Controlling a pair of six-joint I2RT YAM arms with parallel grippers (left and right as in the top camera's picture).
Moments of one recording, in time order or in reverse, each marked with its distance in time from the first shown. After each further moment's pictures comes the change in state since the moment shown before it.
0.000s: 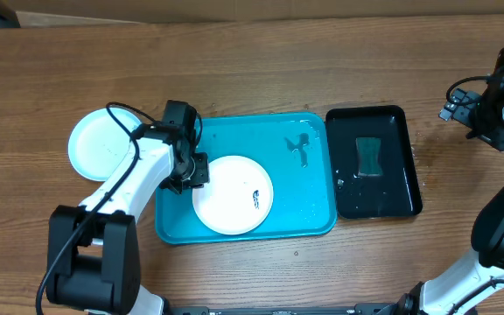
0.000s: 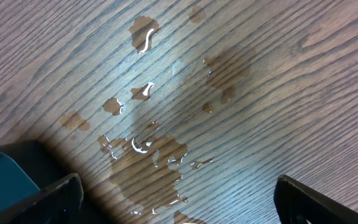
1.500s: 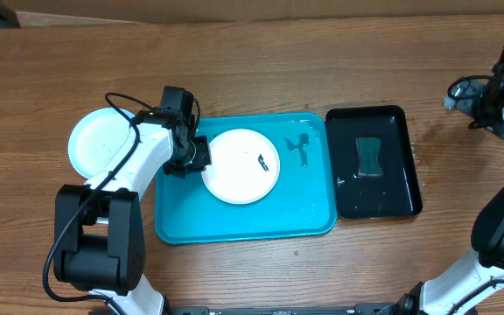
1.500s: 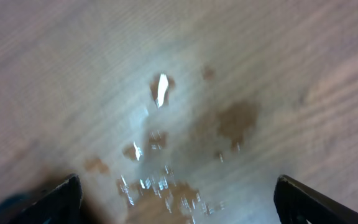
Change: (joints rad) left arm 0.029 0.101 0.104 0.056 0.067 -0.058; right arm 0.000 0.000 0.000 0.152 -0.002 0.000
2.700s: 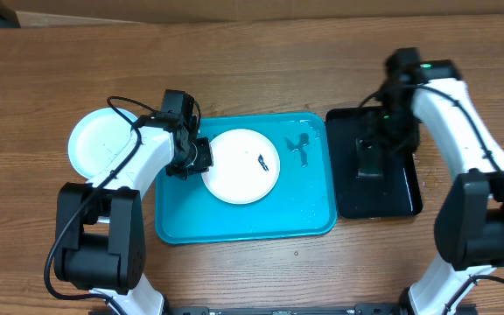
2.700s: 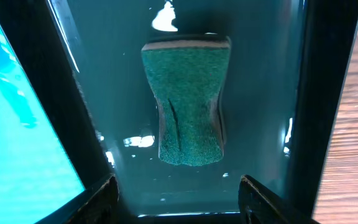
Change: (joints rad) left arm 0.000 0.005 -0.037 0.066 0.027 0.002; right arm 0.455 0.000 -0.001 -0.438 -0.093 -0.065
